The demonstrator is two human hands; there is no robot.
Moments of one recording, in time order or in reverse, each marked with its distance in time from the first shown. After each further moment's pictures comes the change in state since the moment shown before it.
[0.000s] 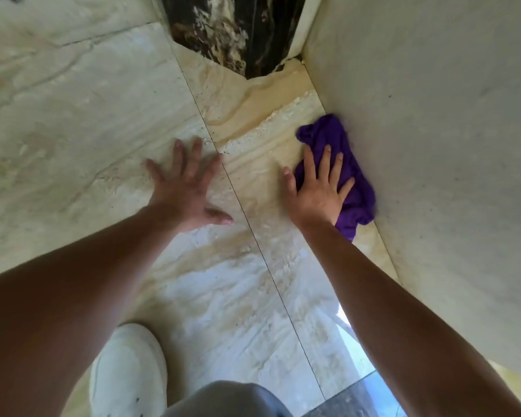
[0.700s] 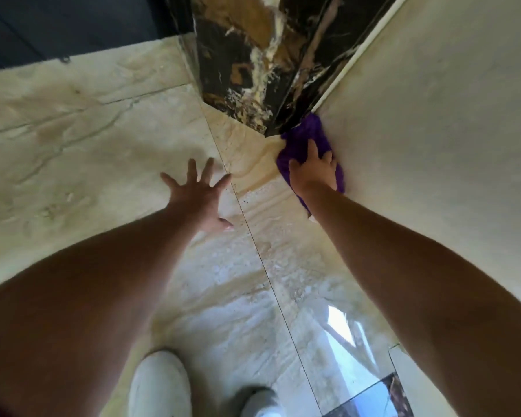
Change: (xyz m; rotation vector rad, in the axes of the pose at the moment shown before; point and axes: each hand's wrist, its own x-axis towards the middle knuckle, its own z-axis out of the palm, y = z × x) left_hand 0.042 -0.037 -0.087 0.004 -0.207 -0.049; right_hand 0.106 -0.097 -0.090 0.044 -0.227 0.118
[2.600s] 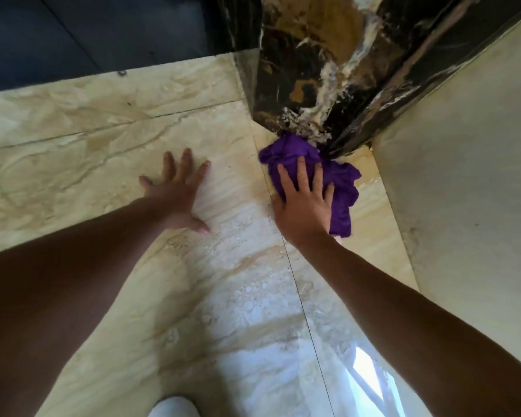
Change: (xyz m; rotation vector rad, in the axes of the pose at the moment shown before) left_hand 0.024 -0.122 0.010 -0.066 -0.026 -0.149; right_hand -0.008 -0.060 0.093 -0.309 0.155 -0.512
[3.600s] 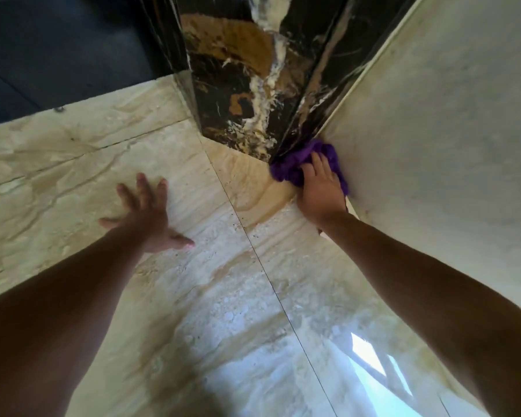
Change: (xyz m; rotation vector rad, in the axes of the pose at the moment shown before) left_hand 0.002 0.024 -0.006 -0.128 -0.066 -0.105; right_hand 0.012 0.108 -0.025 0.161 0.050 0.106
